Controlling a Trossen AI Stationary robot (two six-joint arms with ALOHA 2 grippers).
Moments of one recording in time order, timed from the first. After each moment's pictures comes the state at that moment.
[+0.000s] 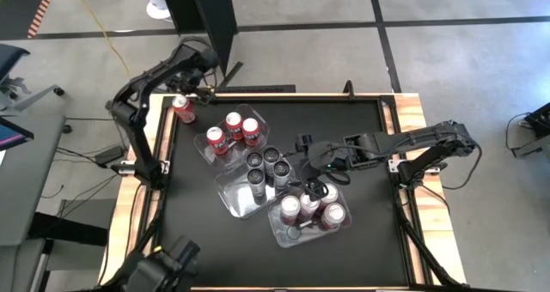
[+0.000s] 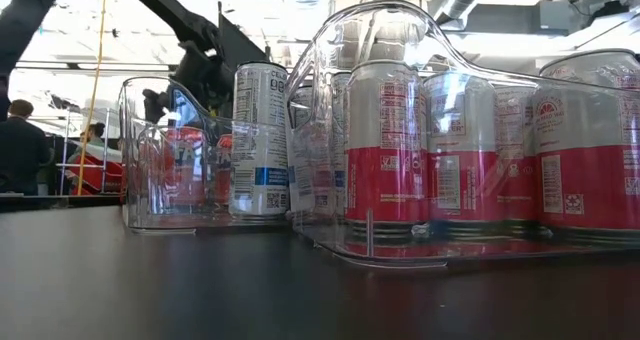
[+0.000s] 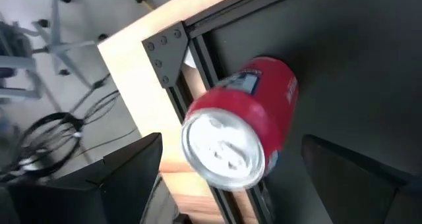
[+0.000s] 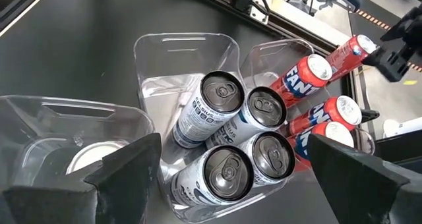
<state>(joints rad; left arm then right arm) 1.03 1.82 1.60 -1.46 -0.45 -0.19 0.19 1.49 1.43 -0.60 0.21 -0.31</state>
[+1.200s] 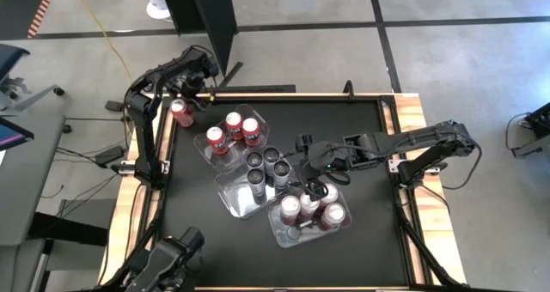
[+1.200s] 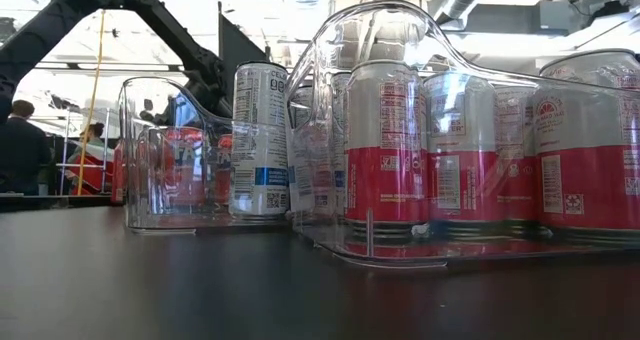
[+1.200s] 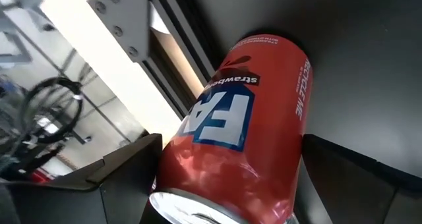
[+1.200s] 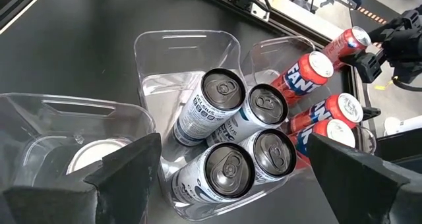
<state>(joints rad) 1.08 2.03 1.64 -1.57 -0.37 -0.14 0.19 1.49 1.43 -0.61 0.21 -0.30</state>
